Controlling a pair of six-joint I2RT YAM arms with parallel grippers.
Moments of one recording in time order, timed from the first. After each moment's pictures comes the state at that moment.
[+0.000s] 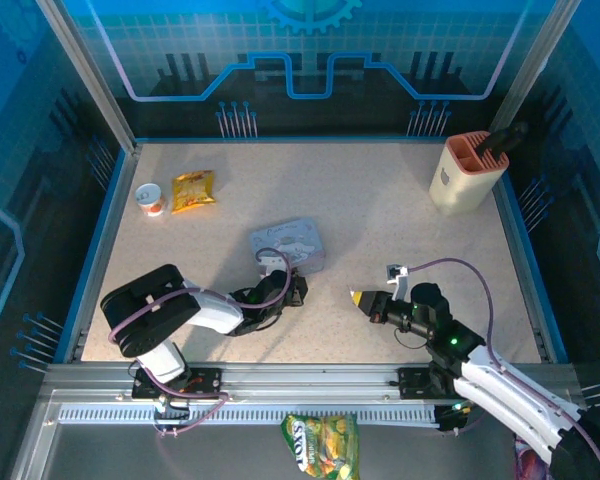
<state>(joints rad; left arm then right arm) -0.89 1.65 0.45 0.56 -0.27 -0.91 0.61 0.53 0.10 0.04 -0.29 0.89</state>
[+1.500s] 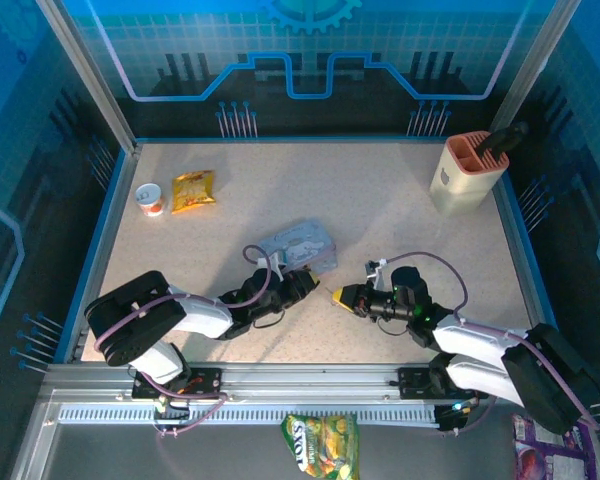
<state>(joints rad) -0.87 1.56 0.38 0.80 -0.02 -1.27 0.59 1.10 0.16 0.52 -0.56 1.23</state>
